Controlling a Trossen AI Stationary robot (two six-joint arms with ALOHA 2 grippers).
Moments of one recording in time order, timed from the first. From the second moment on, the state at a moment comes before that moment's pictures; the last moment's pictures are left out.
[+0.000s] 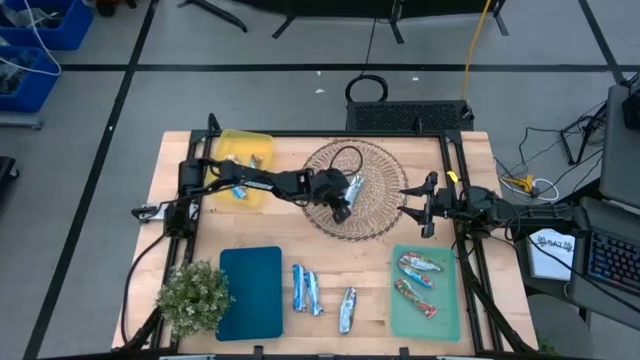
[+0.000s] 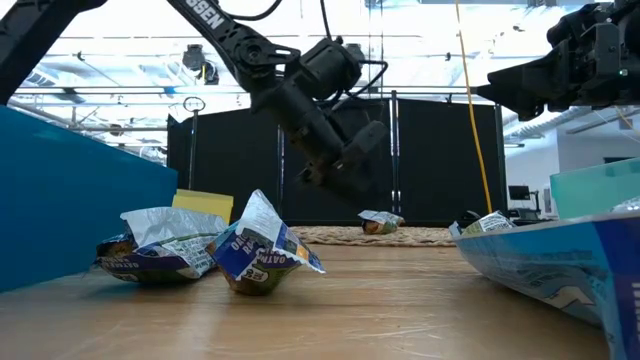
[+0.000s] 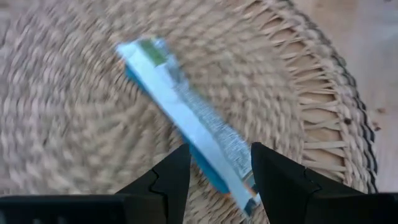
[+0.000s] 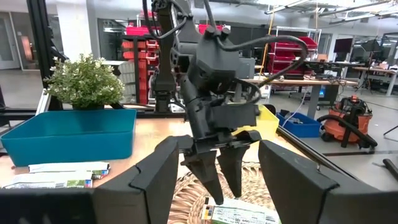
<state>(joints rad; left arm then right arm) 0.16 2.06 1.33 -0.06 -0.05 -0.31 -0.06 0.16 0.02 0.21 0.10 -0.04</state>
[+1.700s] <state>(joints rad) 0.18 2.06 1.33 -0.13 0.03 -0.37 -0.06 0.16 0.02 0.21 0.10 -0.04</state>
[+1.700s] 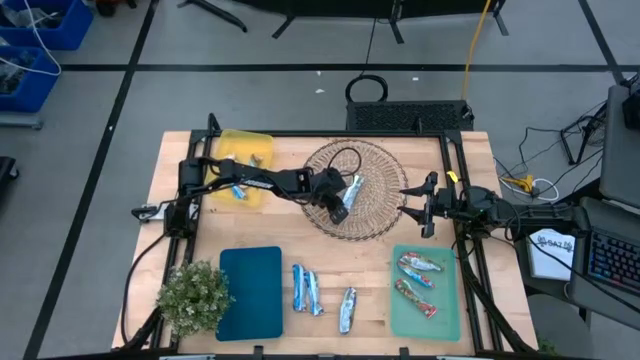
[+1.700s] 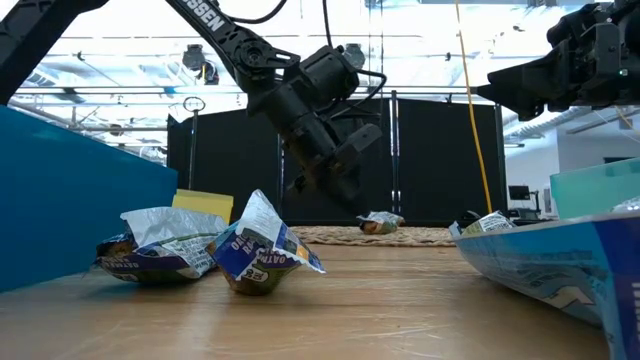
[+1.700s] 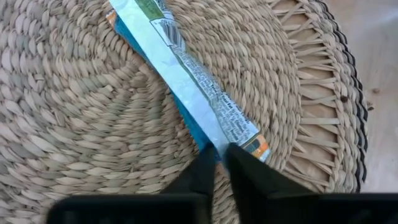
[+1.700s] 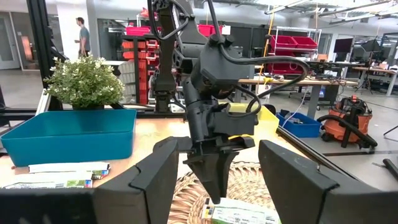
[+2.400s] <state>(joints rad) 0.12 1.92 1.33 -0.15 -0.07 -0.16 -0.06 0.16 0.02 0.21 0.10 -0.04</state>
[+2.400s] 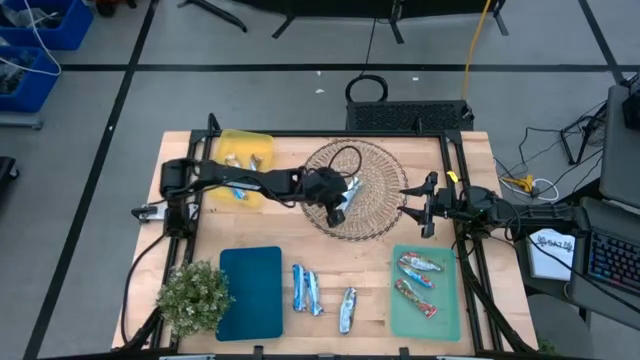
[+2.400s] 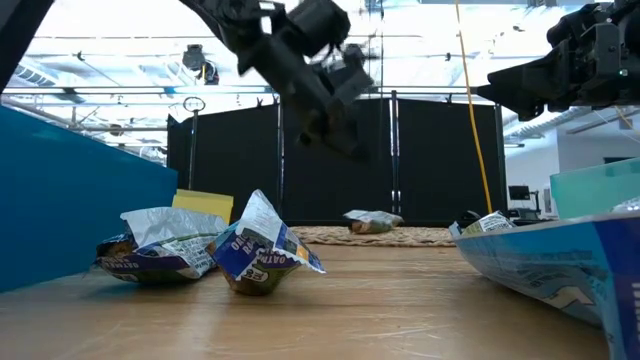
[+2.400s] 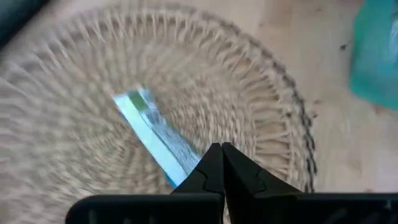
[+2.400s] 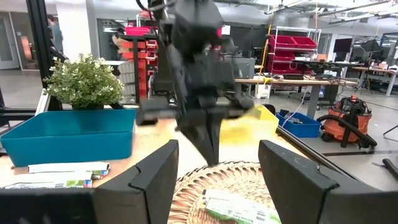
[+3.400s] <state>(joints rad) 0.16 2.04 1.32 -0.16 -0.06 -0.40 -0.06 0.16 0.02 0.21 0.10 -0.04</state>
